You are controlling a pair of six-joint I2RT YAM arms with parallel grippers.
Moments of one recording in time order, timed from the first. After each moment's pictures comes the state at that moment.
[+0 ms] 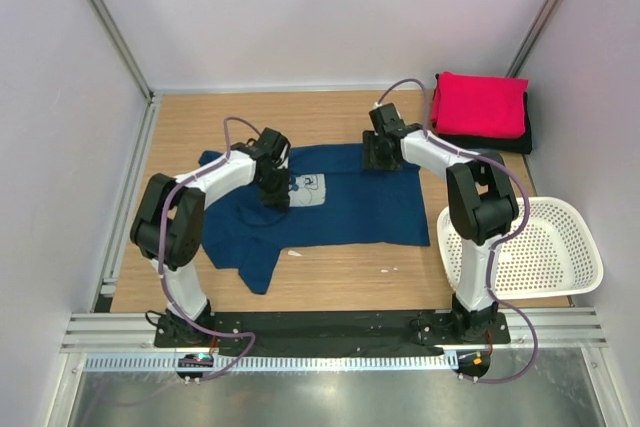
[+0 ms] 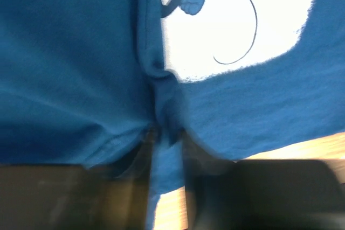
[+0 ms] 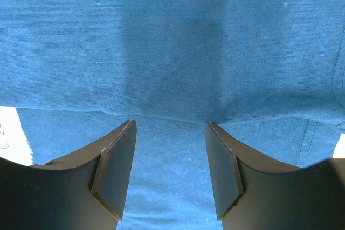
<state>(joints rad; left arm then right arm) -0.45 1.82 1.23 -0.66 0.14 -0.42 0.38 1.99 1.43 -0.46 0.09 0.36</state>
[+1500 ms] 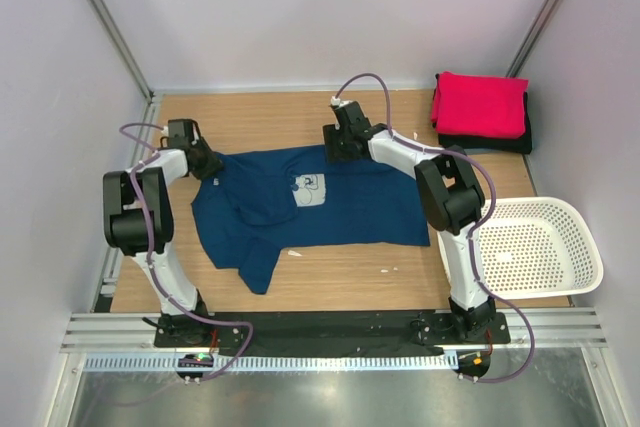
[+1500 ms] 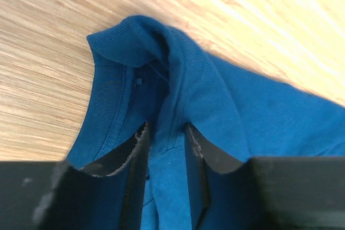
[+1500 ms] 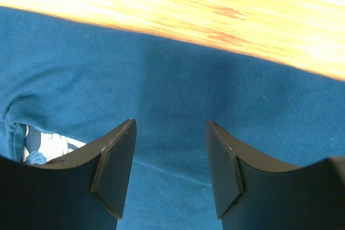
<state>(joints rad) 0.10 1.86 1.15 -0.21 0.12 -0.52 0.52 2.18 1.64 -0.29 0.02 0.29</state>
